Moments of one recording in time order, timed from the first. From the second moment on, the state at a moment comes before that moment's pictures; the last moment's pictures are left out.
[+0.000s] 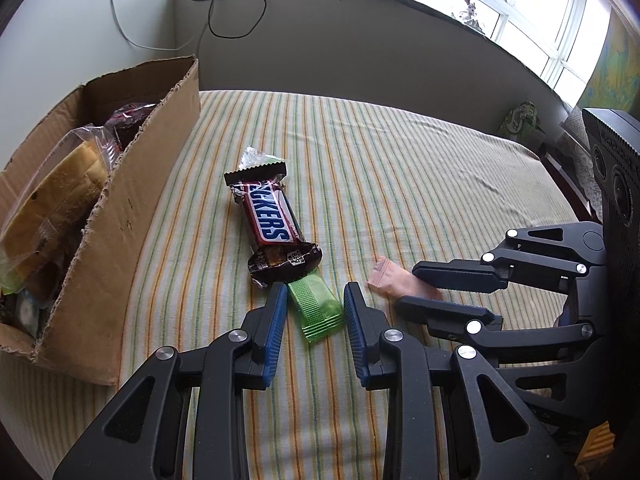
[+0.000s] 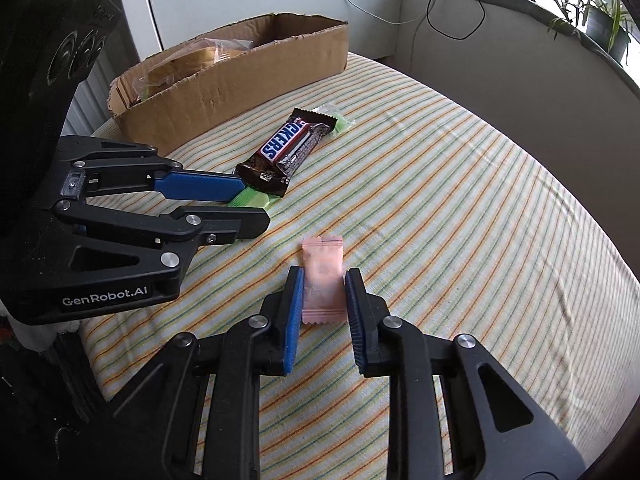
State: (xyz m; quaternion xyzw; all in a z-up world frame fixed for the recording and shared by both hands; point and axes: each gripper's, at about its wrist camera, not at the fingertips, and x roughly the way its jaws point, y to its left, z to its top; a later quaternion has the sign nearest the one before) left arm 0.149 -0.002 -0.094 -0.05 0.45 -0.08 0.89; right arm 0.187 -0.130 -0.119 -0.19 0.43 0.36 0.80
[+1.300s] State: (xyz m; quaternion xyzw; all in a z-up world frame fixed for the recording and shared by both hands) left arm 0.098 0.026 -0.057 -0.07 0.38 -0.08 0.92; right arm 0.162 -0.125 -0.071 -0.17 0.40 0.32 0.84
